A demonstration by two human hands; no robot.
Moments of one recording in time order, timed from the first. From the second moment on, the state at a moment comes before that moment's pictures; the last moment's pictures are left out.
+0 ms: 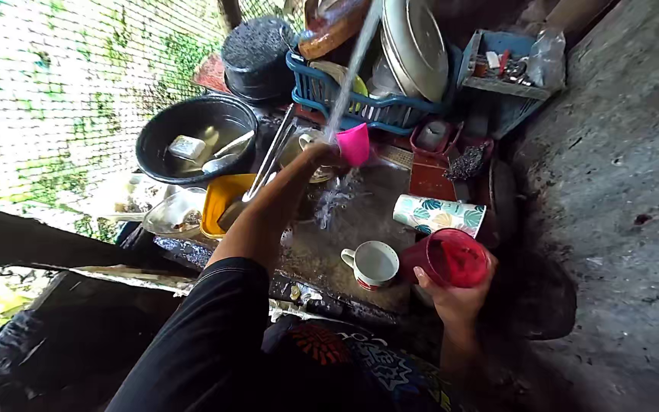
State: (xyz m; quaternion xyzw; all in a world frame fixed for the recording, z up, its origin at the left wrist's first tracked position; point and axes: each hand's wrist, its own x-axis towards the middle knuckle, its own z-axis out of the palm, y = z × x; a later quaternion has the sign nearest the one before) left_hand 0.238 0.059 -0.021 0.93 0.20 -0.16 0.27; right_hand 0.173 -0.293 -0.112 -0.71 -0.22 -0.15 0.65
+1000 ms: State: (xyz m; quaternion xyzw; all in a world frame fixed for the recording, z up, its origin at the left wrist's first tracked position) left_hand 0.237 0.090 -0.038 0.99 0.09 -0.10 0.10; right_hand 0.175 -0.294 -0.116 -0.70 -0.23 -0.14 0.66
